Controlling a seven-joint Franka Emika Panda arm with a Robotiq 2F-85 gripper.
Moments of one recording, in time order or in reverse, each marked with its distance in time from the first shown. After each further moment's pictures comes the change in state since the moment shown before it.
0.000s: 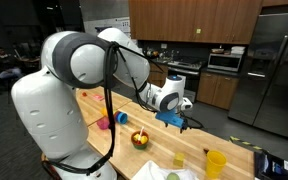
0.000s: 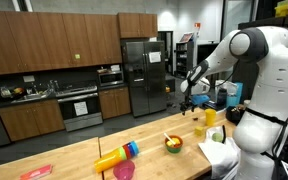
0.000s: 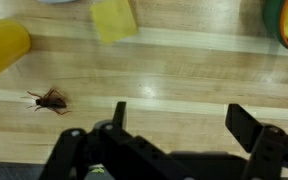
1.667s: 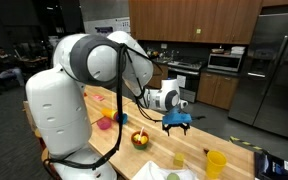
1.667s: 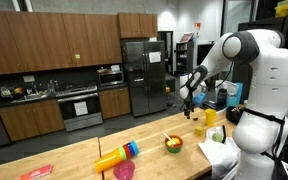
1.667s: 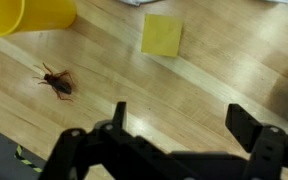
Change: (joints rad) arm -0.004 0.080 0.027 0.065 -0.332 -0.102 -0.149
